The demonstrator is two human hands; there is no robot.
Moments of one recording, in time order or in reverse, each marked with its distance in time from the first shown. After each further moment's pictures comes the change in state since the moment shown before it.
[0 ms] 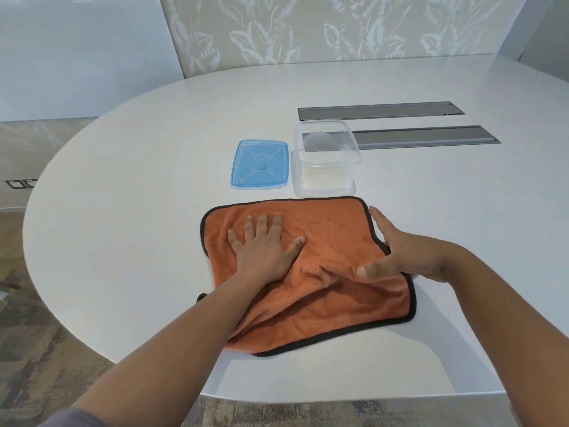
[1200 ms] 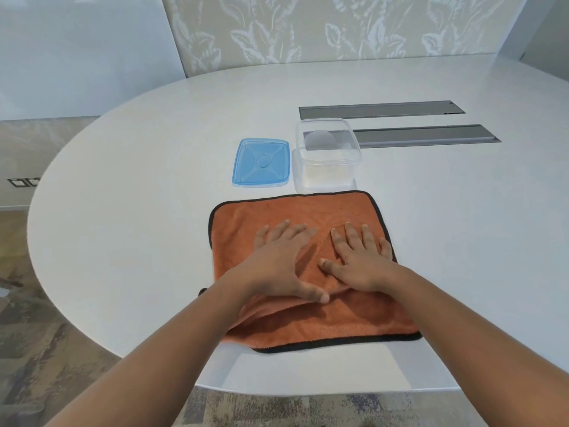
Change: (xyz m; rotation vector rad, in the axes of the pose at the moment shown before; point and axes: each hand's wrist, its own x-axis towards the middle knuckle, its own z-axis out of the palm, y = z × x) left_hand -0.040 0.011 -0.040 -0.029 -0.231 0.472; right_hand 0.058 0.003 0.068 -0.774 0.273 0.087
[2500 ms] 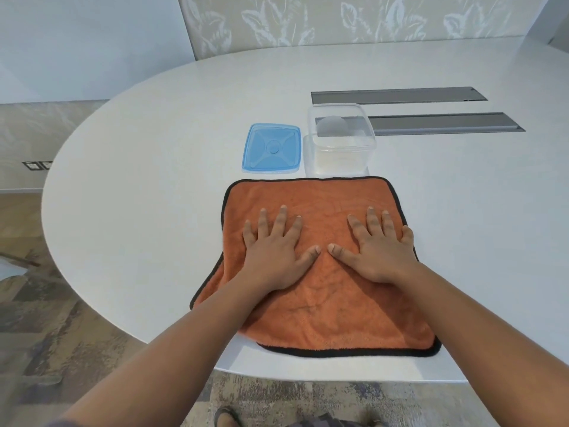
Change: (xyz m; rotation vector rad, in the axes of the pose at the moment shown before) left_hand -0.002 -0.010 0.035 0.122 0.176 -0.304; right_hand 0.000 0.009 0.009 -0.050 0.157 0.076
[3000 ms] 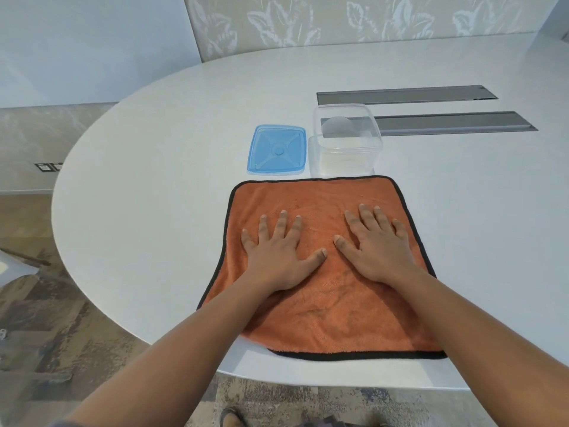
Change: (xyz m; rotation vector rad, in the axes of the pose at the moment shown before) left_hand 0.003 -0.005 0.004 -0.023 -0.059 -0.118; right_hand 0.016 -0.006 0.012 0.021 0.216 -0.119
